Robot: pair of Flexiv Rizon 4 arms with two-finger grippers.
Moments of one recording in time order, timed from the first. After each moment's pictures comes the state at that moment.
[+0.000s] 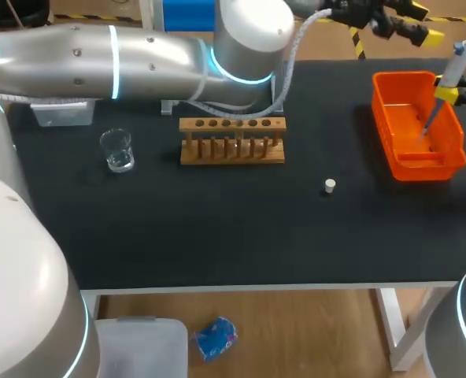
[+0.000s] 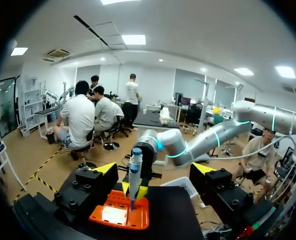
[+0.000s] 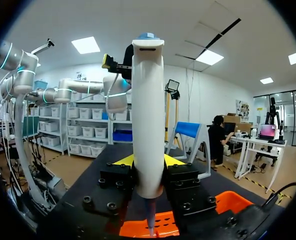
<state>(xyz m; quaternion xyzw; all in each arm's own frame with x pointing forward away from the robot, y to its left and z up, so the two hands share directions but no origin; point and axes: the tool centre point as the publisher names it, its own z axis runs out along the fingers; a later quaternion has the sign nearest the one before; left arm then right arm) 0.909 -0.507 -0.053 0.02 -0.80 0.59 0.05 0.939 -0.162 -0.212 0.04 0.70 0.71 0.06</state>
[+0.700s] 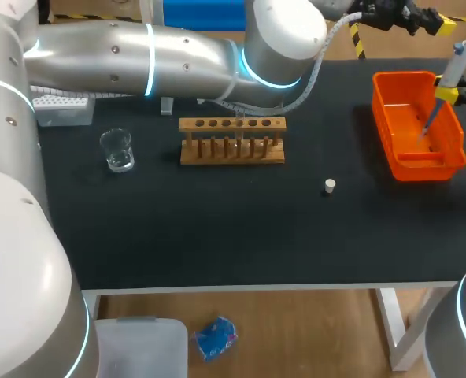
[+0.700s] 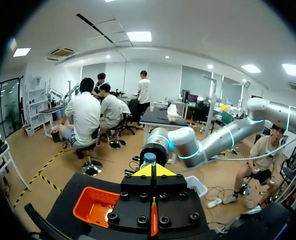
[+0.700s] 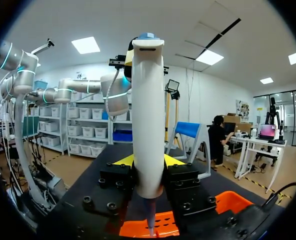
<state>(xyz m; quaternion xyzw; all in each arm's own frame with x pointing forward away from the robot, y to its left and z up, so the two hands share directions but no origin) 0.926 -0.549 -0.071 0.03 -0.81 0.58 0.04 0.939 -0.162 -0.212 0.04 0.70 0.71 0.06</state>
